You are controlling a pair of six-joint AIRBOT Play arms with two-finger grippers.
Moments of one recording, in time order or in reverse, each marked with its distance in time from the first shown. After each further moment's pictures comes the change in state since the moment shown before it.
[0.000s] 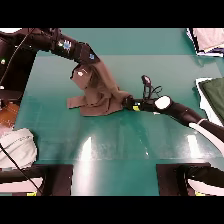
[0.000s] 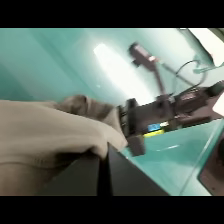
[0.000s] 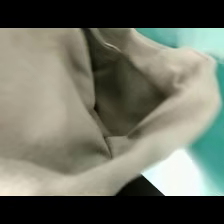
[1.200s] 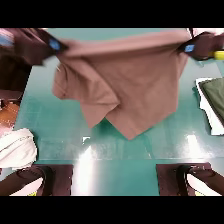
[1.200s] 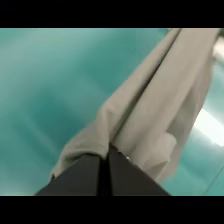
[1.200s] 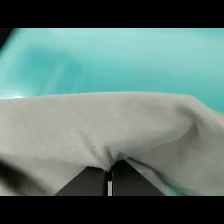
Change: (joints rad) left arm -0.001 0.325 -0.102 0.206 -0.065 0.002; right arm -0.361 0.248 0.749 -0.417 0.841 0.145
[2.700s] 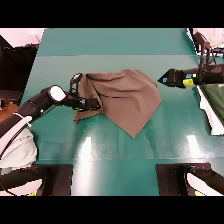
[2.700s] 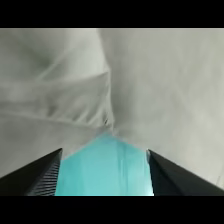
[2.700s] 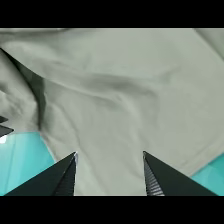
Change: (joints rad) left arm -0.101 -0.211 -0.803 -0.086 0.631 -0.328; right arm -0.066 0.023 -0.430 0.023 -0.151 -0.023
